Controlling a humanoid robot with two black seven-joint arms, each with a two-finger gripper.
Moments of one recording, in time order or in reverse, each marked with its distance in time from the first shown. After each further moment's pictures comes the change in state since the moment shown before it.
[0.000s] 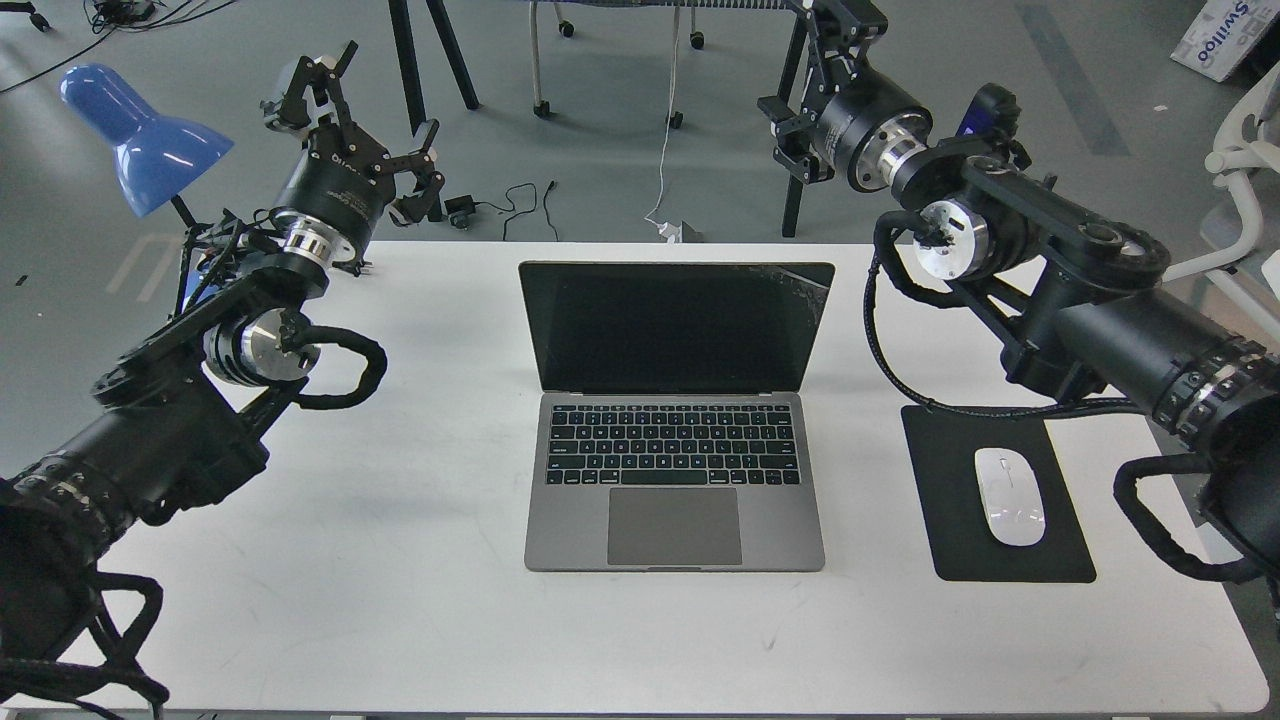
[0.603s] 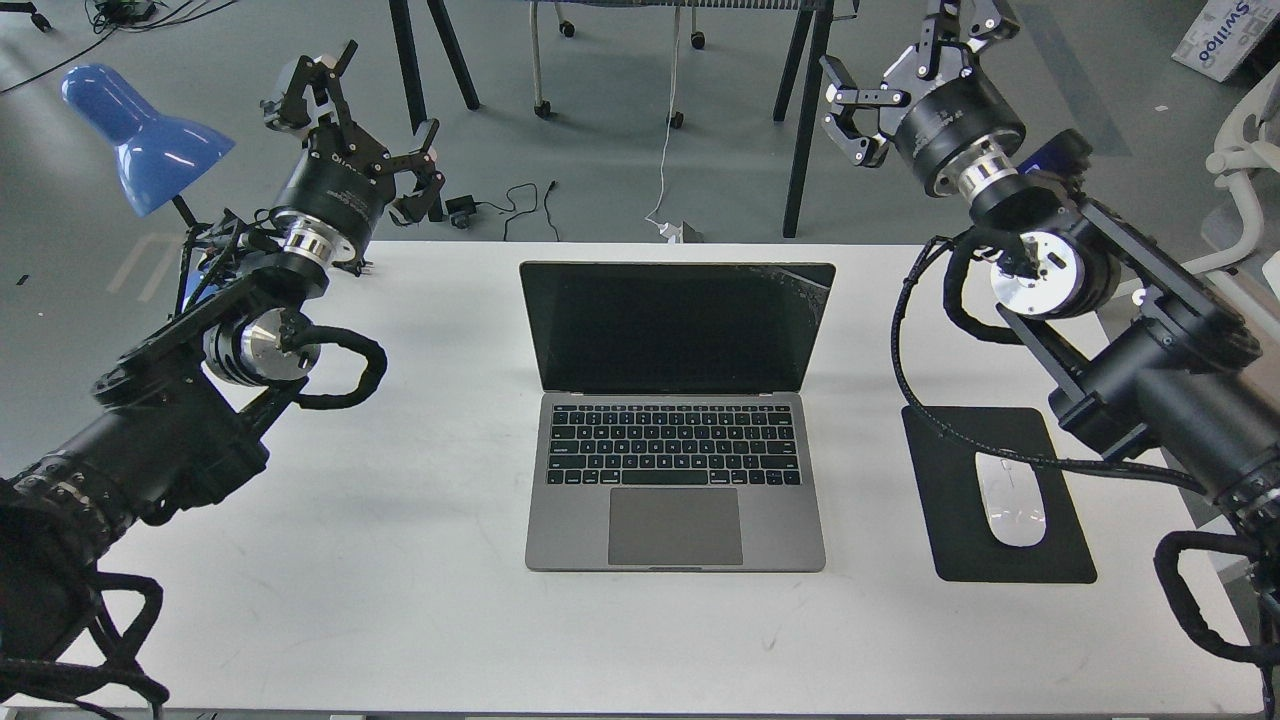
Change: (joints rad) left arm 0.000 0.000 0.000 0.000 0.000 0.000 0.000; right arm -0.202 -0.112 0.352 0.261 0.001 0.037 0.052
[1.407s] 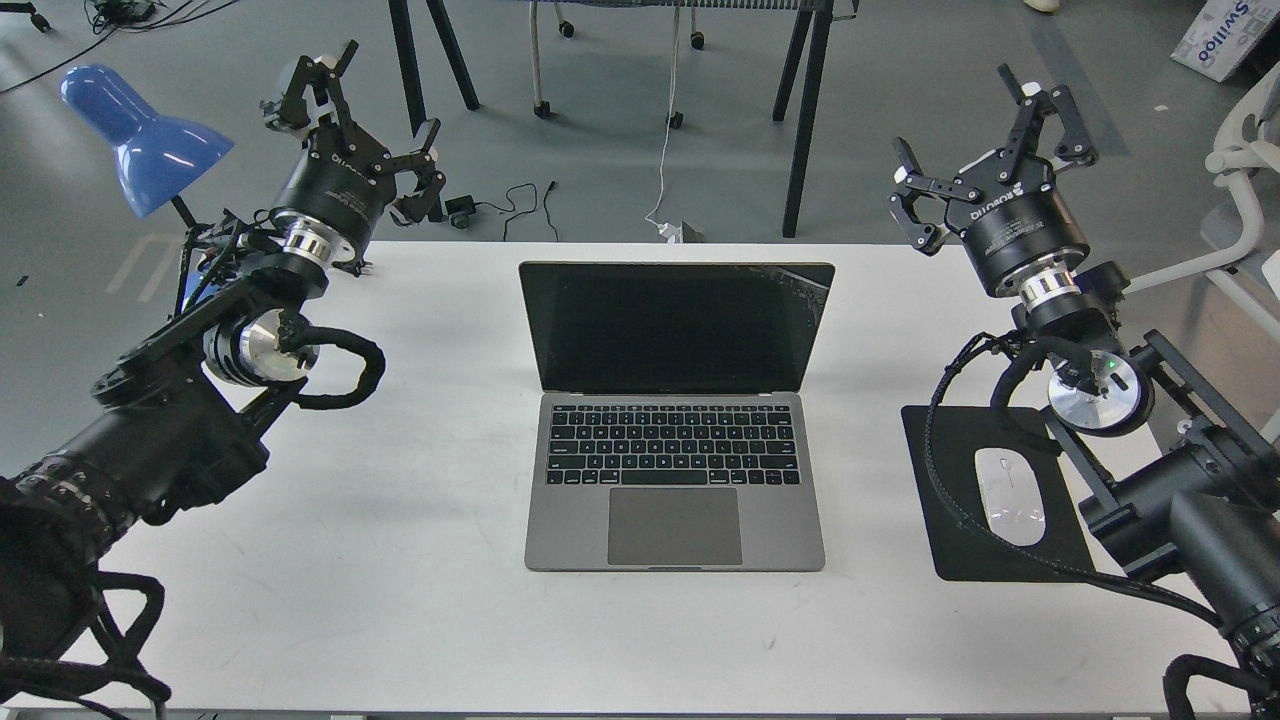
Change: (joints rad) left arm -0.002 -0.004 -0.002 0.011 0.000 -0.025 0.000; right arm -0.392 0.009 0.352 0.124 0.012 0.172 0.019
